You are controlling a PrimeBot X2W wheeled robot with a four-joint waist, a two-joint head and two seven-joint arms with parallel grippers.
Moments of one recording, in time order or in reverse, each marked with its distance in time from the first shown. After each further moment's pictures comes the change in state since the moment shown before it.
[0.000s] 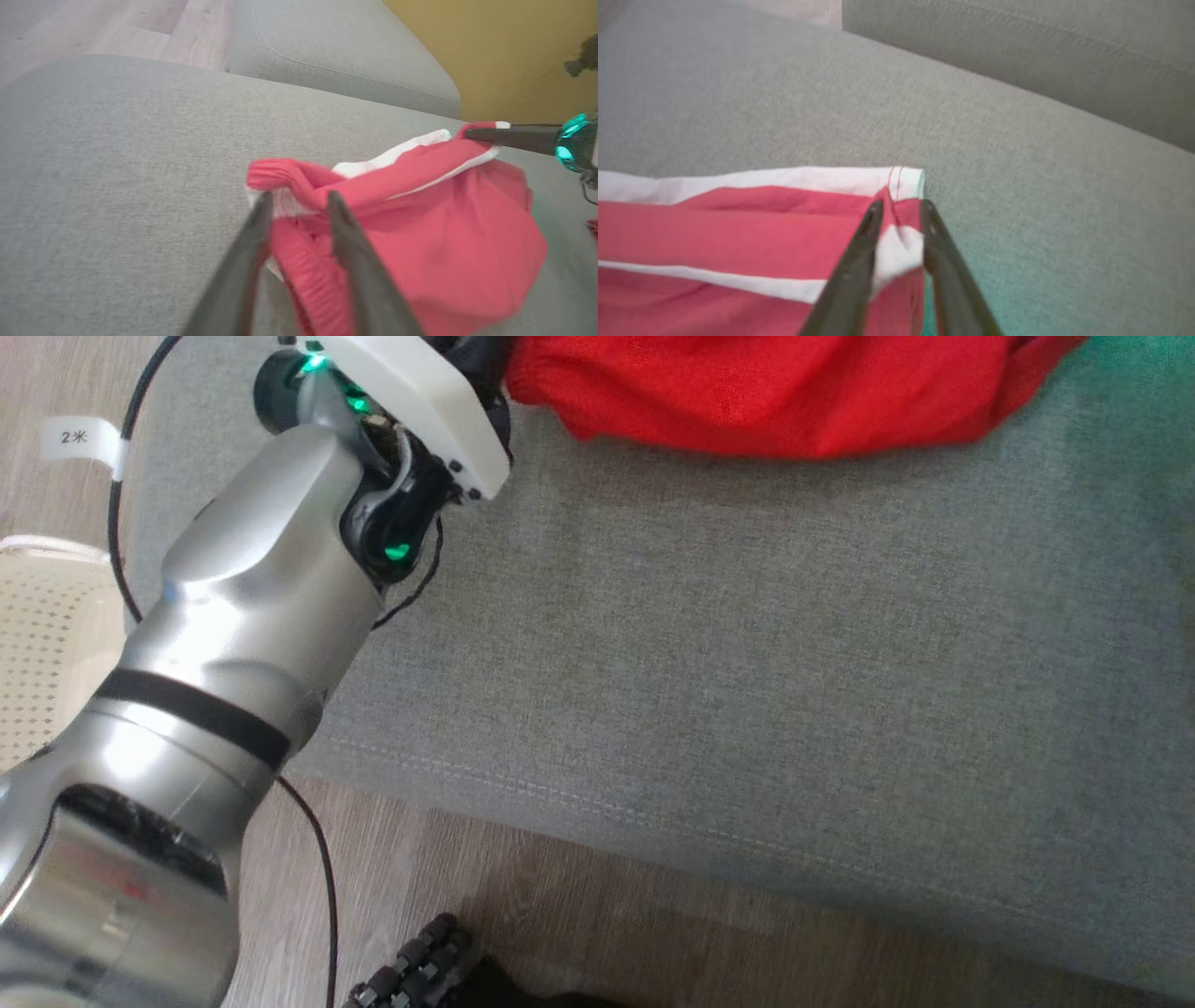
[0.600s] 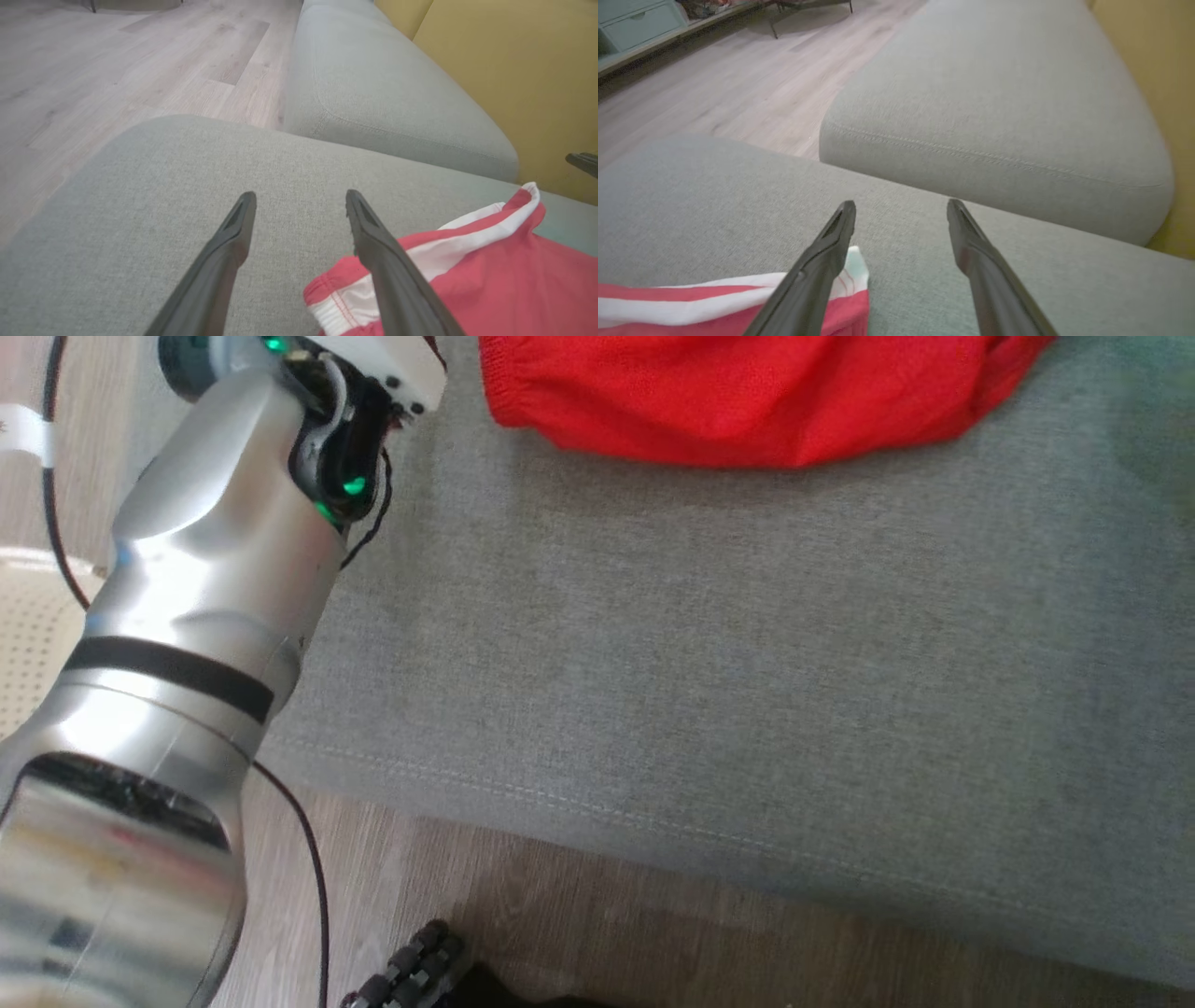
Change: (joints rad) left arm -0.066 -0.043 0.182 0.163 0.105 0.068 -0.083; right arm -0.047 0.026 -0.060 0.131 -0.056 0.000 -0.440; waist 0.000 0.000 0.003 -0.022
